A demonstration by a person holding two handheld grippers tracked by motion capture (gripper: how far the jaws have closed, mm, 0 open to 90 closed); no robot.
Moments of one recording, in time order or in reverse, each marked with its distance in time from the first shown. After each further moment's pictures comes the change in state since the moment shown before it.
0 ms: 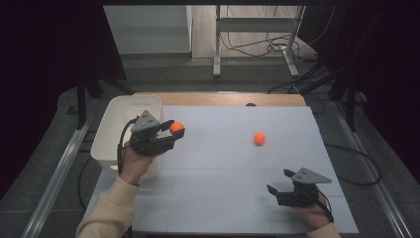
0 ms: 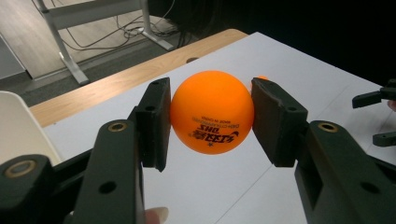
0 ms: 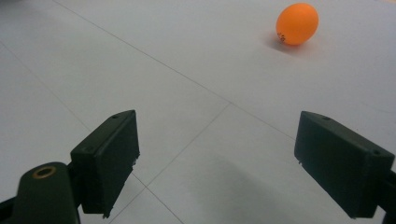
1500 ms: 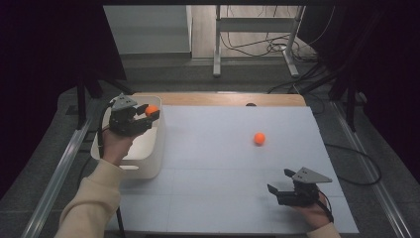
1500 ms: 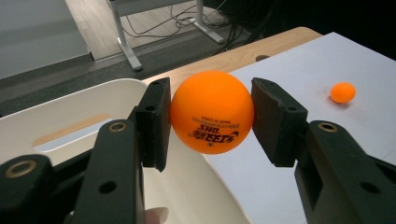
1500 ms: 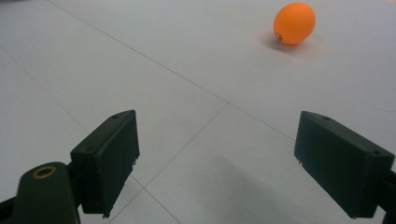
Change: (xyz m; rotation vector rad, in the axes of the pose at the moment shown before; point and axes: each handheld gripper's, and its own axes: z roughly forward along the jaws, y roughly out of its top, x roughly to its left) left arm 0.069 0.007 -0.009 0.042 0.194 -0.074; right arm -0.001 0.000 0.000 -0.004 -0.002 0.009
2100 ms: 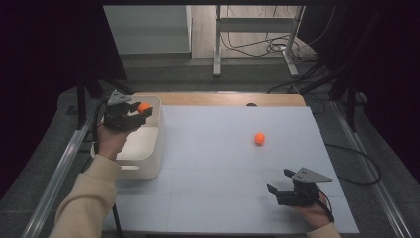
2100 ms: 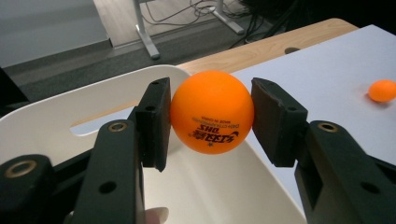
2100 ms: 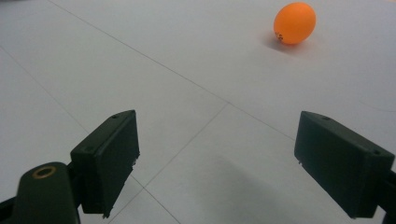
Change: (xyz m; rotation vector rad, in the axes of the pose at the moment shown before) left arm 0.026 -0.002 0.009 0.049 0.067 -0.039; right arm 0.000 0.000 0.000 0.003 0.000 -0.001
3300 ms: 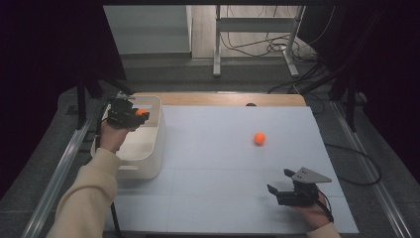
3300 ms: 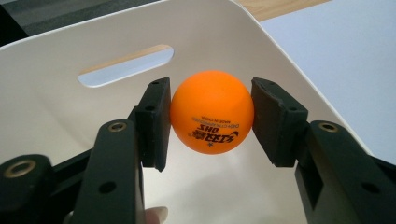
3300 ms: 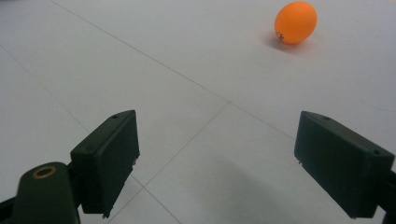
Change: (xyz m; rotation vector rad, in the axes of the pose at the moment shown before) left arm 0.024 -0.007 0.036 0.220 0.047 -0.037; right arm 0.000 0.000 0.000 0.003 0.001 -0.002
